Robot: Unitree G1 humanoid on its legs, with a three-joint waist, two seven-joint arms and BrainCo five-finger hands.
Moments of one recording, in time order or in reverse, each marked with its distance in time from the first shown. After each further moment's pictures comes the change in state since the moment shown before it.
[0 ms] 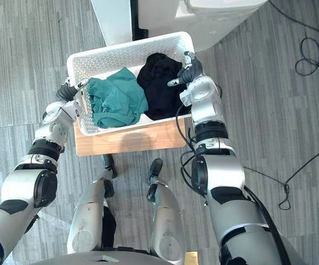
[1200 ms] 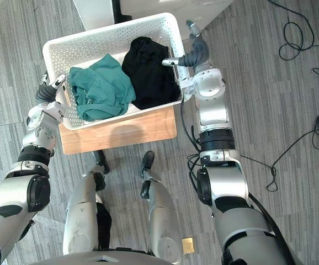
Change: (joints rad) left arm 0.074 0.049 0.119 -0.063 -0.061 -0.099 -0.035; right arm 0.079 -0.026 0.093 -0.313 0.281 -0.053 0.006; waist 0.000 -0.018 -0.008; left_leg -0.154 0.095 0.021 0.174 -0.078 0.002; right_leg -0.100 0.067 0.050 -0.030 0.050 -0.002
